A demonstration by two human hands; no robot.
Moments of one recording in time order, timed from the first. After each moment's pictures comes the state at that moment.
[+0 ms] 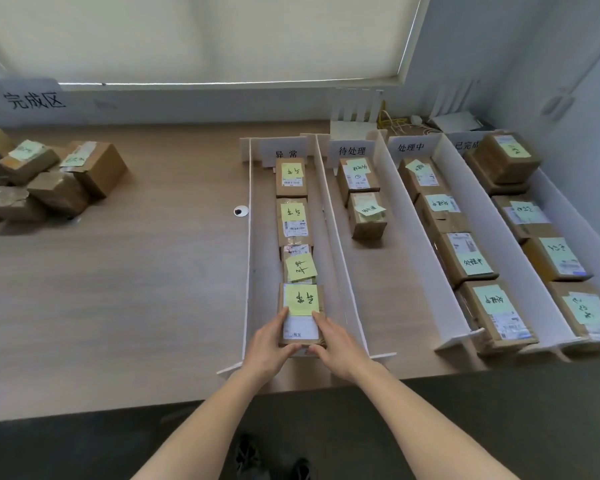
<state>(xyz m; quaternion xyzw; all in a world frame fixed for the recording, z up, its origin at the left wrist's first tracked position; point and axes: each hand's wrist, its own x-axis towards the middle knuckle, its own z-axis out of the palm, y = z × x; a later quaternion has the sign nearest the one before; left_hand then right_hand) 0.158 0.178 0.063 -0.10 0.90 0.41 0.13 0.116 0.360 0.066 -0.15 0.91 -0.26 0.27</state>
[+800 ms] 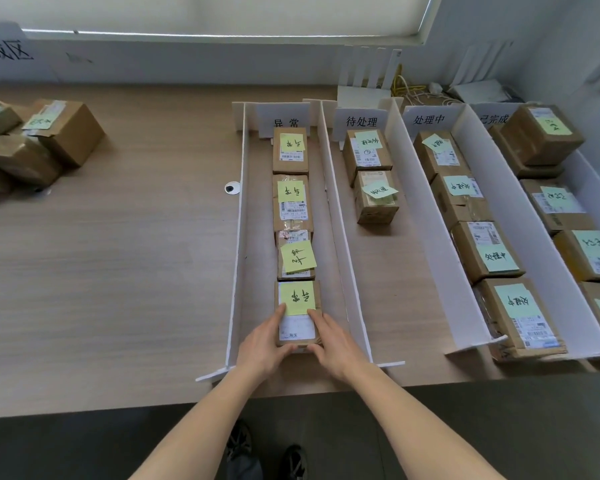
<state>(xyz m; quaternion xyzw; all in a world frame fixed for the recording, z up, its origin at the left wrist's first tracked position) 0.124 0.181 -0.008 -0.12 0.93 0.30 0.20 0.083 0.360 -0.003 -0.15 0.91 -0.23 0.30</state>
